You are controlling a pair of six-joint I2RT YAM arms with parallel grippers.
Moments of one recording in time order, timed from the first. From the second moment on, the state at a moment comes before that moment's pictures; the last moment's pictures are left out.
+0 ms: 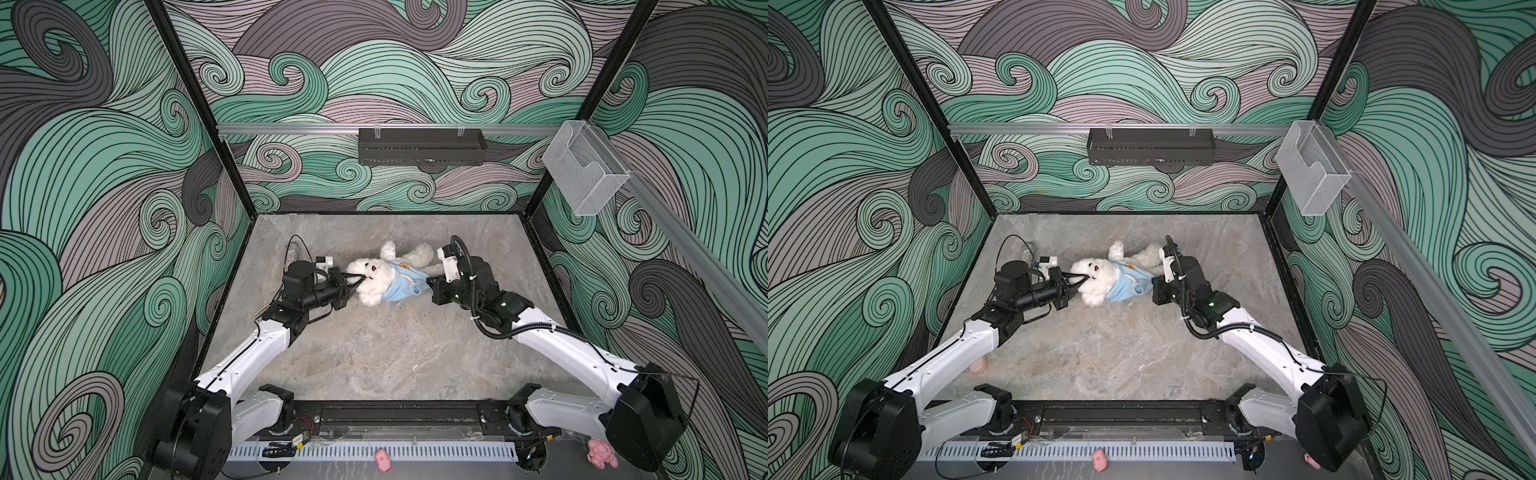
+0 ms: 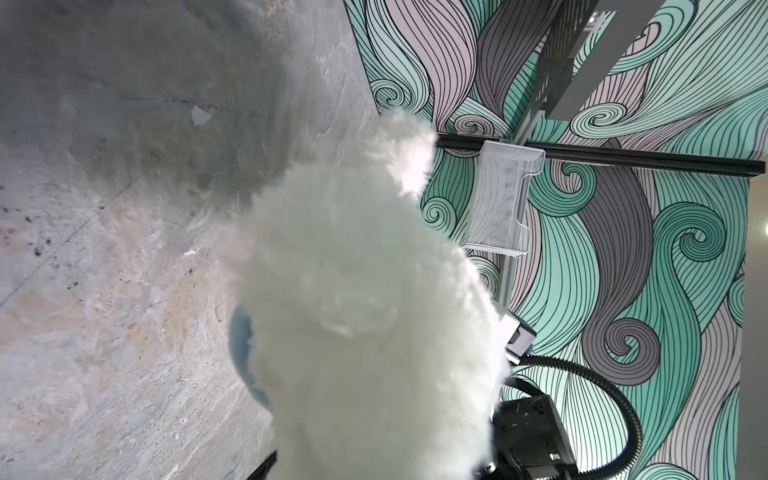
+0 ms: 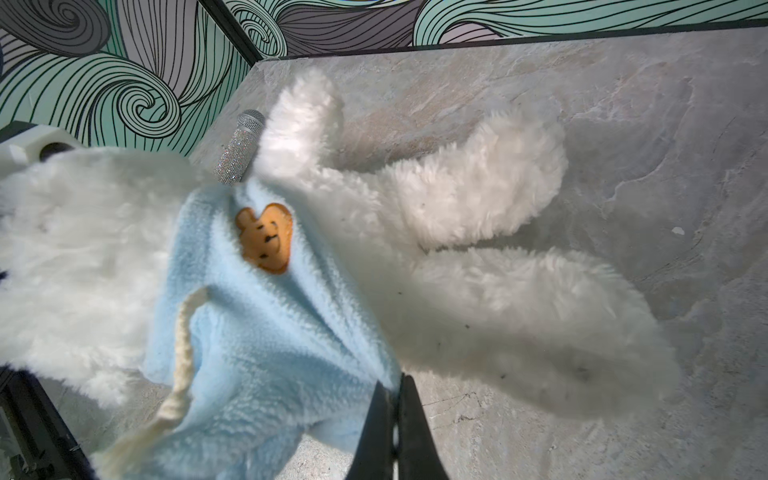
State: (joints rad) left arm -0.28 1.11 0.60 0.18 0.64 -1.38; right arm 0.58 1.19 0.83 -0.23 -0.06 0.32
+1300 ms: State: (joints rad) left arm -0.29 1.27 0.49 0.16 0.71 -1.22; right arm 0.61 1.23 0.73 -0.27 -0.13 0.27
